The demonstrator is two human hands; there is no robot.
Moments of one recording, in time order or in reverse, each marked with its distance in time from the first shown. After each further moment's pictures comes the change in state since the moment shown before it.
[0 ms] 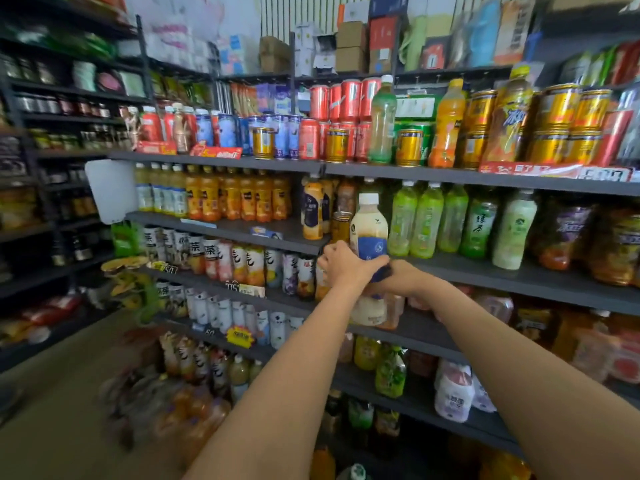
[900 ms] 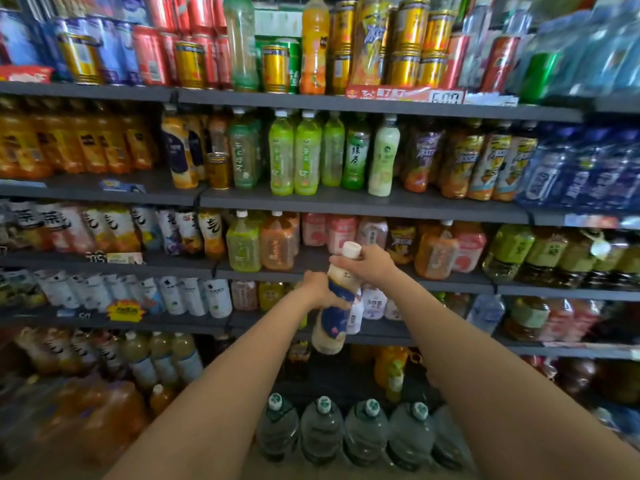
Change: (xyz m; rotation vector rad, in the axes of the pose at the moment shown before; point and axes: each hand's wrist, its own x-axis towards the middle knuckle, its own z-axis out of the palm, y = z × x) left_hand -0.080 -0.016 0.149 0.382 -0.803 0.115; right_hand -0.077 0.154 -0.029 0.072 0.306 0.298
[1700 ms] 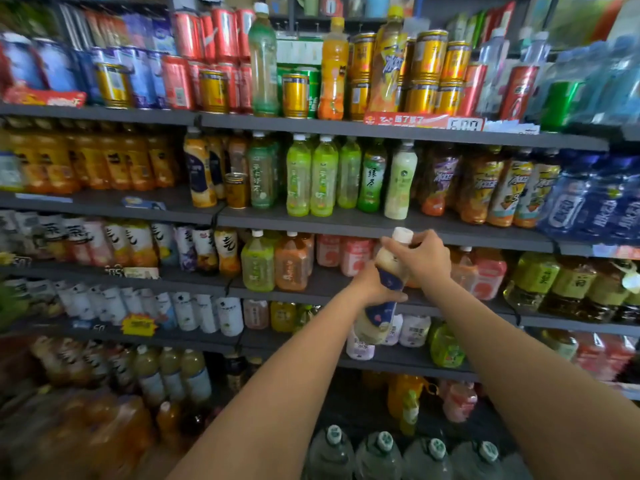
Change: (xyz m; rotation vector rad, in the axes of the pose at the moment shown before) left_hand 0.013 0.055 -0.011 -0.329 0.021 0.189; right_hand 0.017 -0.007 -0.043 0.127 0.492 0.032
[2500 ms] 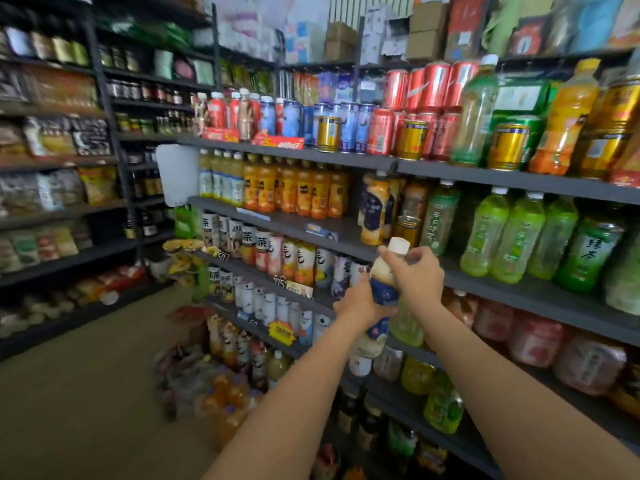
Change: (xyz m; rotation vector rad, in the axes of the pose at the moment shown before) left_hand -0.059 -0.146 -0.235 0.069 0.573 -0.239; right_hand -0.073 -0.204 0.214 0.348 -0.279 -0.237
